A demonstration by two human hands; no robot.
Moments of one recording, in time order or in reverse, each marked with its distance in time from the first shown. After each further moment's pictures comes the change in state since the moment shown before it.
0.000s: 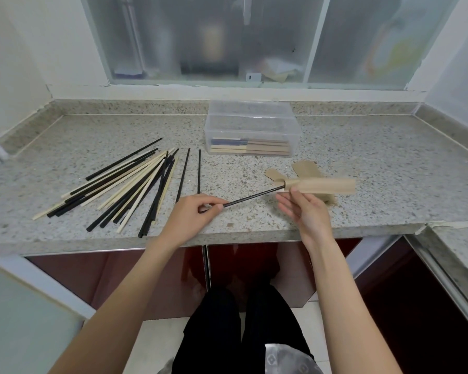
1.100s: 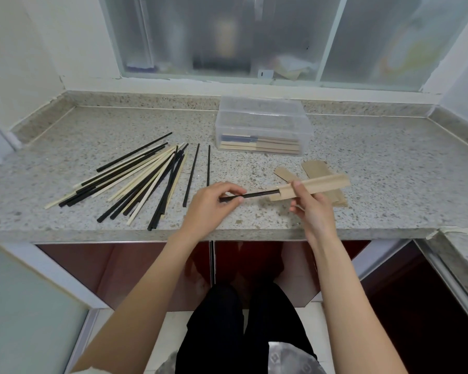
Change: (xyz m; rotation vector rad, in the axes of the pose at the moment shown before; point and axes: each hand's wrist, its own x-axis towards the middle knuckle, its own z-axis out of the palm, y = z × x) left_hand 0.007 0.010 0.013 -0.023 0.123 0.126; right_hand -0.003 -0.002 0.013 -0.140 -0.026 -0.086
